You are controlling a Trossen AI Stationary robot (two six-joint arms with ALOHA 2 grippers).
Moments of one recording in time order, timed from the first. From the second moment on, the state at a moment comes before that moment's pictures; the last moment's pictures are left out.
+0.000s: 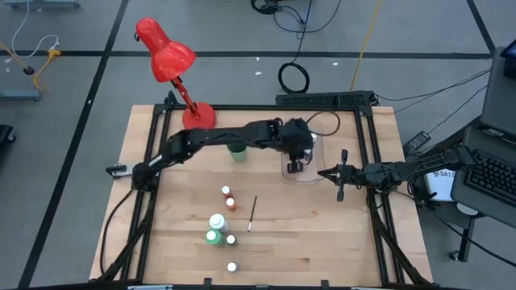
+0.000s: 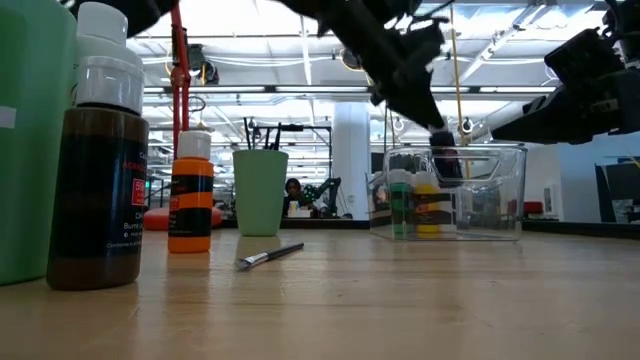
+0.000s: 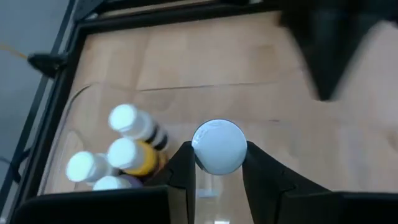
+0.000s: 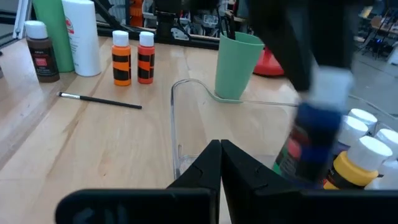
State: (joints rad) left arm 0.14 2.33 2.25 -0.69 -0.04 0.21; right arm 0.22 0.32 0.01 0.08 0.39 -0.05
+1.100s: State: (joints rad) left arm 0.22 2.43 2.22 -0.56 -0.04 0.16; right arm 0.22 0.32 0.01 0.08 0.39 -0.06
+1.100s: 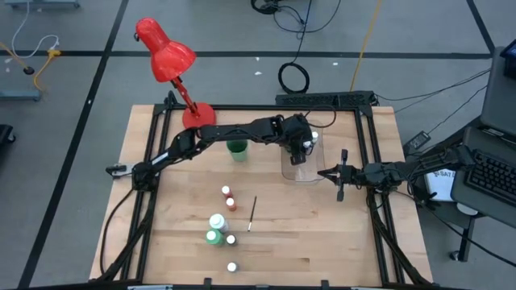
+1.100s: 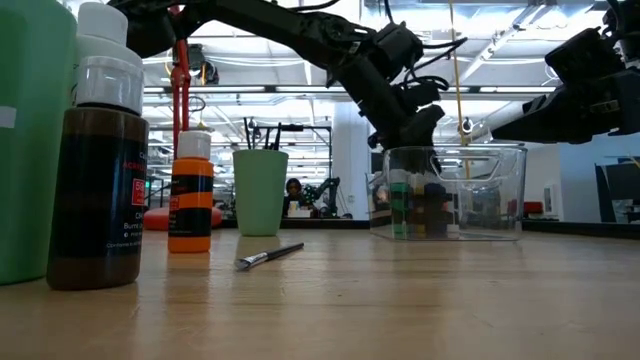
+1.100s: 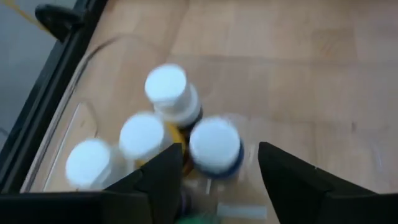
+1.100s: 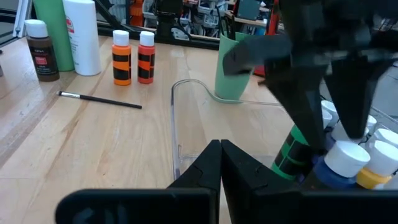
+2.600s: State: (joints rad) left arm -0.05 1.44 1.16 -0.82 0.11 0.05; right arm 0.22 0.36 0.01 0.08 0.39 0.09
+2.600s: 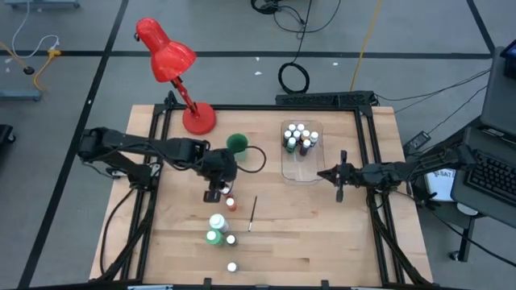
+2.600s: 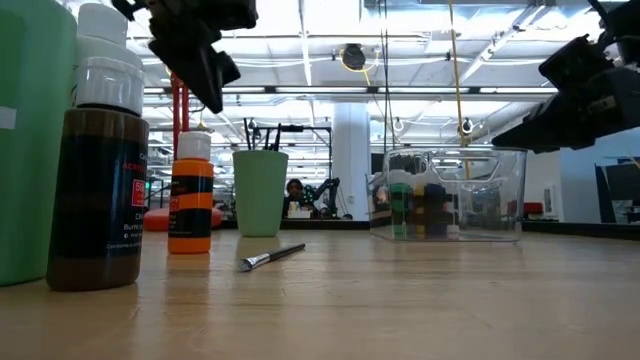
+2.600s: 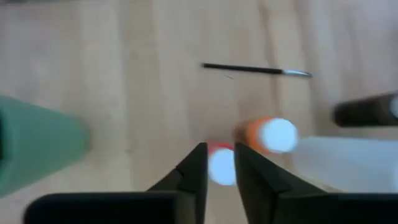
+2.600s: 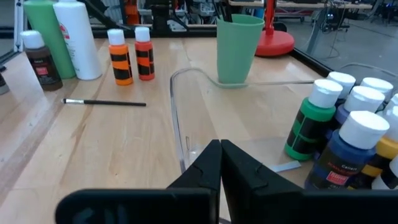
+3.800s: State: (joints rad) left arm -0.05 1.44 0.94 -0.60 0.13 0.13; right arm 0.22 0.39 0.01 0.09 0.39 0.06
